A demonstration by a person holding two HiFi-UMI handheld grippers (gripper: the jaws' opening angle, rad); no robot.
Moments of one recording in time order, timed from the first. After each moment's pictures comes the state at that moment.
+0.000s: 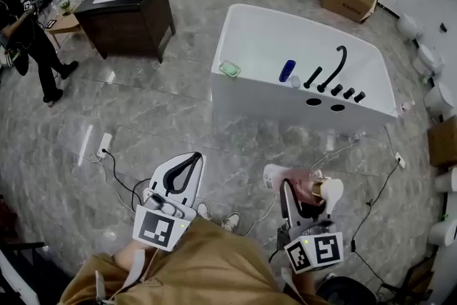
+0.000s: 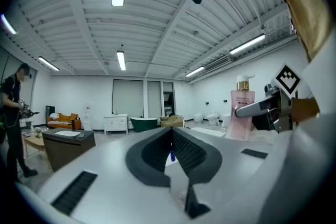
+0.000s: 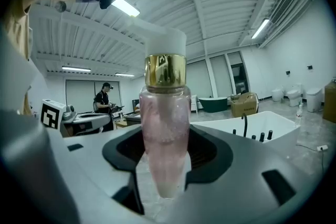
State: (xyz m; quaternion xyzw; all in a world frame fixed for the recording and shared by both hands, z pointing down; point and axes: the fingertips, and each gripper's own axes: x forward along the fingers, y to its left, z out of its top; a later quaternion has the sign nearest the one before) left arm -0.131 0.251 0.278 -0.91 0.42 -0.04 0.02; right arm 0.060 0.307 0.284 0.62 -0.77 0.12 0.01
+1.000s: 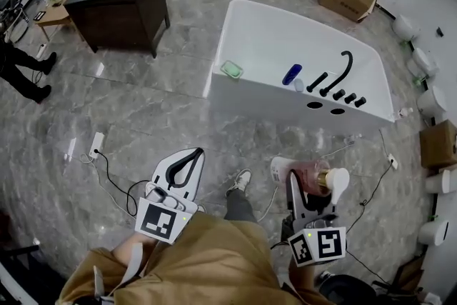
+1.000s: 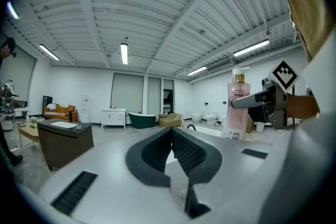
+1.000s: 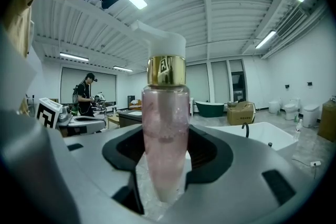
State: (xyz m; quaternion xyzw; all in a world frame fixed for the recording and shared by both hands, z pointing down) left arm -0.174 0.167 0.313 -0.91 0.40 -0.03 -0.01; right arm 0.024 0.221 0.285 0.65 -0.76 0.08 0.04
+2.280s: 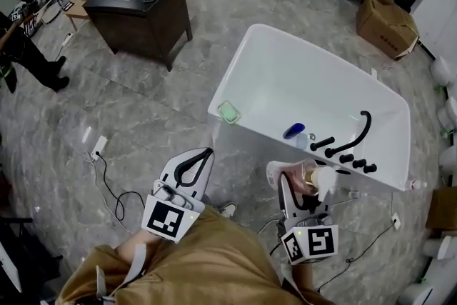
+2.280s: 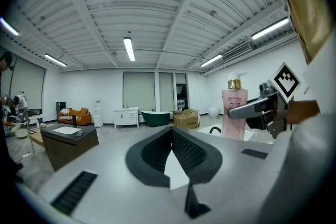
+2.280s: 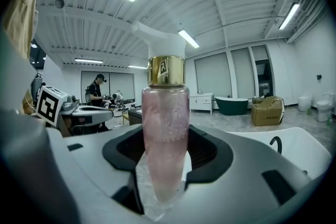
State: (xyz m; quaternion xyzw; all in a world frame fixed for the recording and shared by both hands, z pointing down) left arm -0.002 -0.072 0.301 -0.88 0.48 -0.05 0.00; right arm 0.171 -0.057 0.307 0.54 -0.84 0.09 0.06
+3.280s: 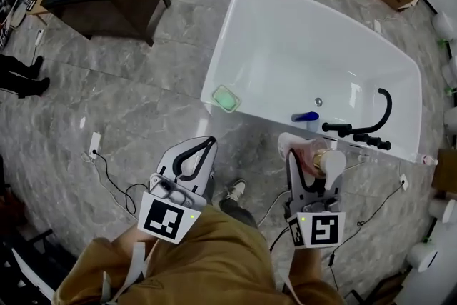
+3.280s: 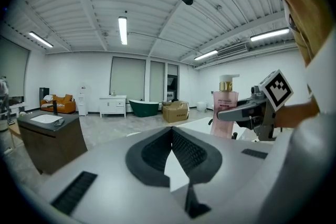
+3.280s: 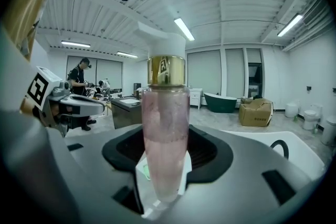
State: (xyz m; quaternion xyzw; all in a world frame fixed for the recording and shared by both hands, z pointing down) left arm -0.010 -0.217 0.371 -0.90 0.41 -0.10 -0.06; right arm 0.159 -0.207 0.374 0.59 -0.79 0.09 0.12
